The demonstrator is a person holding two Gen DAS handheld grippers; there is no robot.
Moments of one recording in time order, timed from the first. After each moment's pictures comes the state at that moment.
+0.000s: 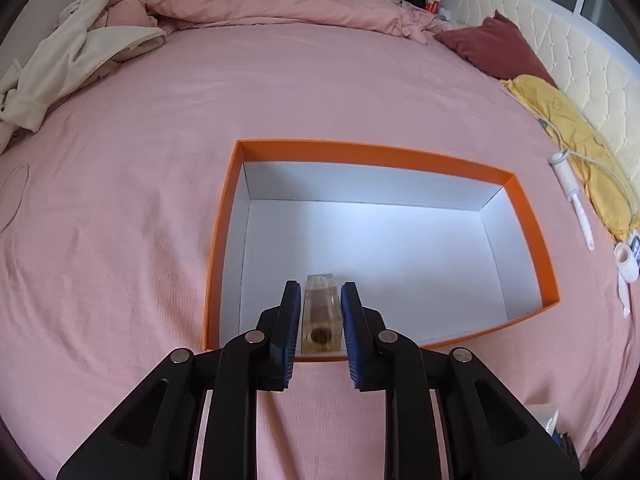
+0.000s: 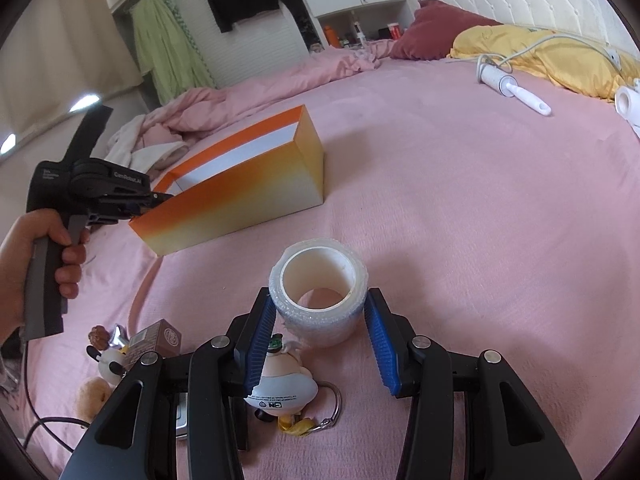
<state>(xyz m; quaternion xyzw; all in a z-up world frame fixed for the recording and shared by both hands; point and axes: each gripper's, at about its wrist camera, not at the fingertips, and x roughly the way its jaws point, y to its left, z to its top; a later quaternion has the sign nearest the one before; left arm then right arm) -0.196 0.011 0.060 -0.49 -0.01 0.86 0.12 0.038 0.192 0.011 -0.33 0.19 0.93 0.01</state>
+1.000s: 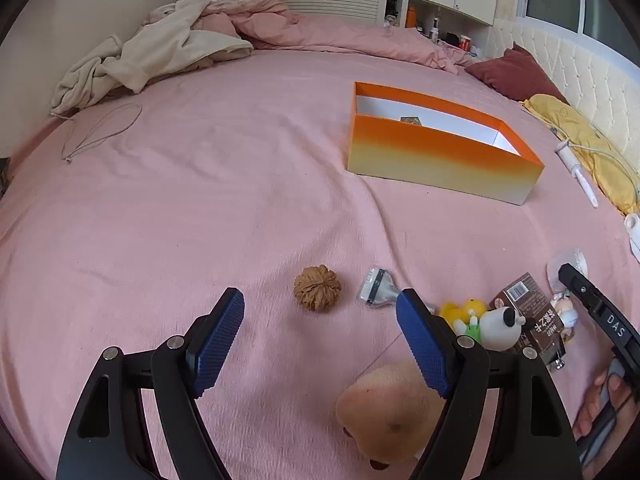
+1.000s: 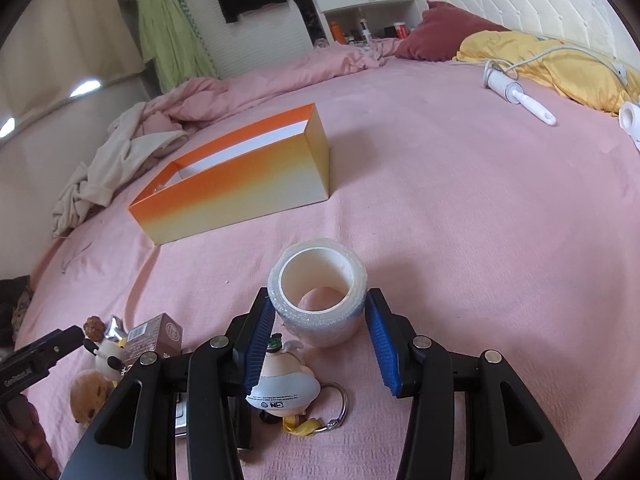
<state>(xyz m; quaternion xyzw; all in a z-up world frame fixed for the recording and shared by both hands) -0.008 -0.074 0.043 -0.42 -0.01 0.91 0.04 0.035 0.183 0.015 -0.34 0.17 0.93 0.02</state>
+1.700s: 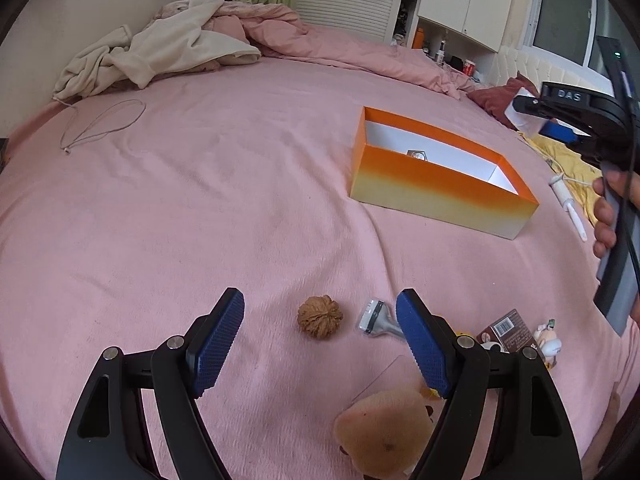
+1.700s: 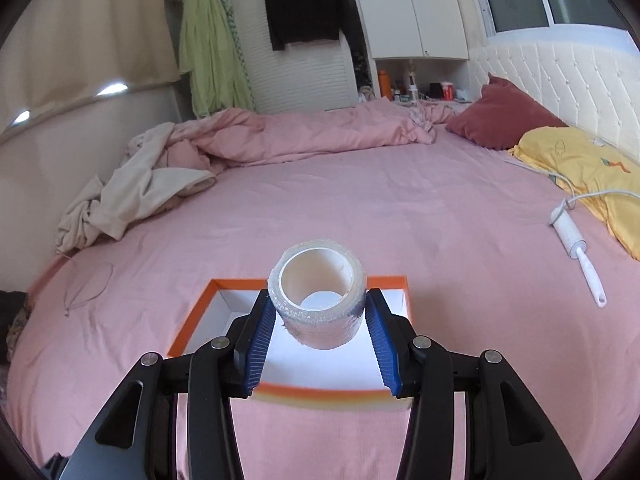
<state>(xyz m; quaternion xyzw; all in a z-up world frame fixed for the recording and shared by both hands) -0.012 -0.089 0.053 -0.41 -0.06 0.91 0.04 -0.120 0.132 0.142 -0.29 0.09 0.95 -0.01</state>
